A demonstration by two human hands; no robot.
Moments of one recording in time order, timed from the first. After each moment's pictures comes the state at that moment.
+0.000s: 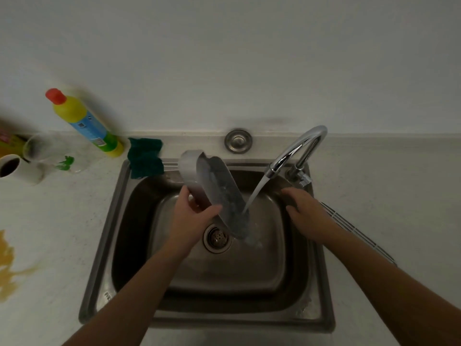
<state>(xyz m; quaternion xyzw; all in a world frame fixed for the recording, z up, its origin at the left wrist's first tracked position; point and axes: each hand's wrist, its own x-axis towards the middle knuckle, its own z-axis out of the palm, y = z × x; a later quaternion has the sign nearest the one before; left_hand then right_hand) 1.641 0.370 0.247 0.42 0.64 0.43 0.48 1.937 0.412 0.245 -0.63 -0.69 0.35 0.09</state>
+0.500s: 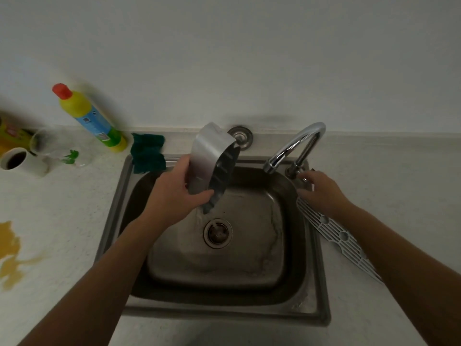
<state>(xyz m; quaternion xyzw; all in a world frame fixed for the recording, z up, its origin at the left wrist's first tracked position) 1.597 0.401 0.290 0.68 0.64 0.27 0.24 1.970 0.447 0.259 -0.65 -0.68 0.32 0.09</state>
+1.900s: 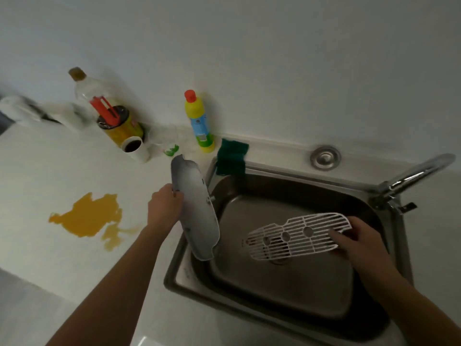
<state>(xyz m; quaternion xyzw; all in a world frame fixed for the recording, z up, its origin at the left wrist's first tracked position) 1.397 0.332 0.271 0.39 0.89 0.15 0.16 1.830 0.350 0.280 -0.61 -0.53 0.50 0.32</state>
